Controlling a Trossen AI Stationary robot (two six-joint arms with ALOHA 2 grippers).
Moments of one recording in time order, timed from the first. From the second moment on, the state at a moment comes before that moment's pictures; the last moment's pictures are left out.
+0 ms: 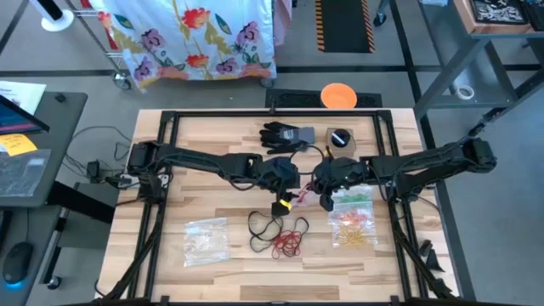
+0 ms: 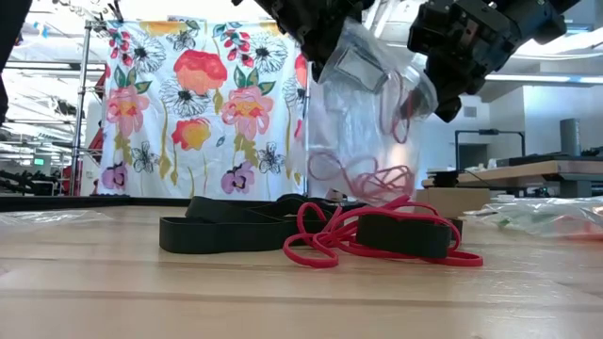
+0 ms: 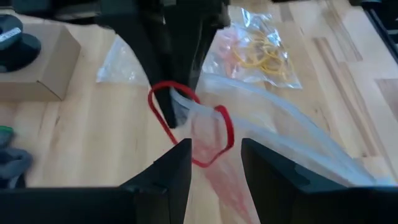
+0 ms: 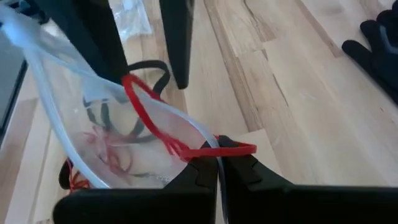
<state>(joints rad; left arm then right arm) -0.04 1.85 1.50 -0.35 0.01 0.03 0.03 1.20 0.66 -0.11 0.02 0.31</state>
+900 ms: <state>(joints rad) -0.04 1.85 1.52 -0.37 -0.14 0.03 0.03 1.20 0.66 -0.06 0.02 0.34</state>
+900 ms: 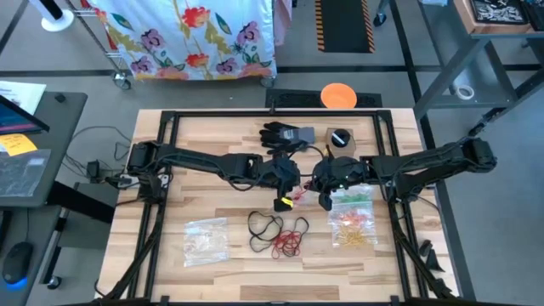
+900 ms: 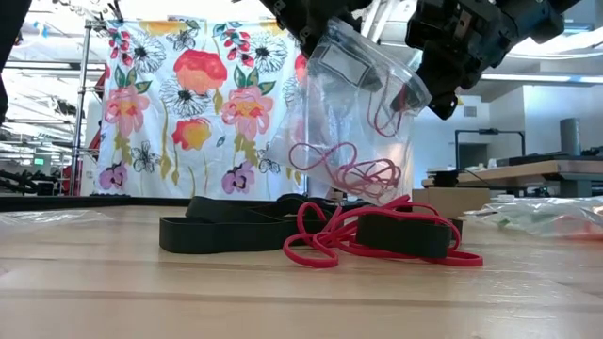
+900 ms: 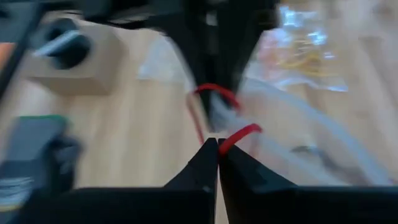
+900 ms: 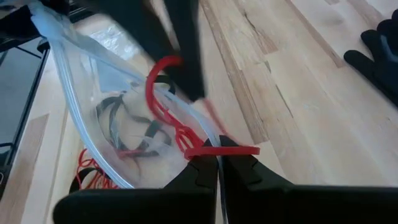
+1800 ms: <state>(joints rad) -0.20 1.85 1.60 -0.30 -0.47 0.23 -0.01 1.20 0.66 -0.07 0.02 0.39</state>
